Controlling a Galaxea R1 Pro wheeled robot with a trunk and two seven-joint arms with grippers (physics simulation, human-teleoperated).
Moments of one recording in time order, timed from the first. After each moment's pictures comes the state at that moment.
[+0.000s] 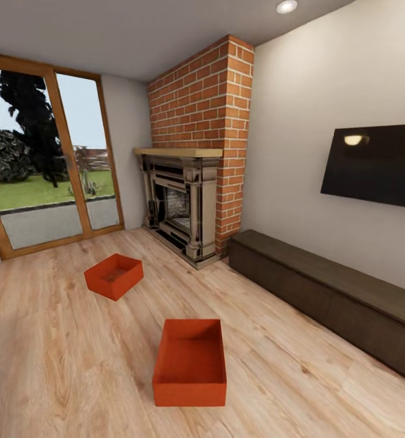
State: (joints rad) left arm 0.00 -0.01 0.08 -0.07 0.30 -0.09 -0.02; right arm -0.13 -0.03 0.26 0.03 0.09 -0.20 -0.03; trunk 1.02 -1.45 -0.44
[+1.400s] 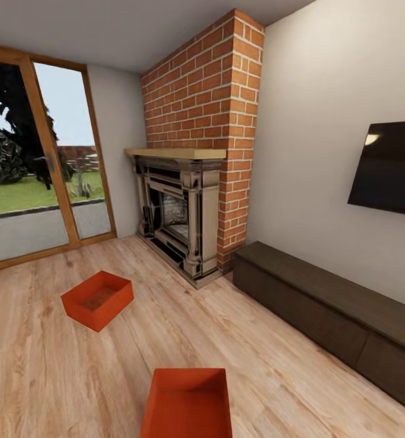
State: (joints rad) left arm 0.00 -0.01 0.08 -0.07 0.30 -0.11 -0.02; right arm -0.13 -0.03 0.26 0.03 0.10 -0.20 -0.03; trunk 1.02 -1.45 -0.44
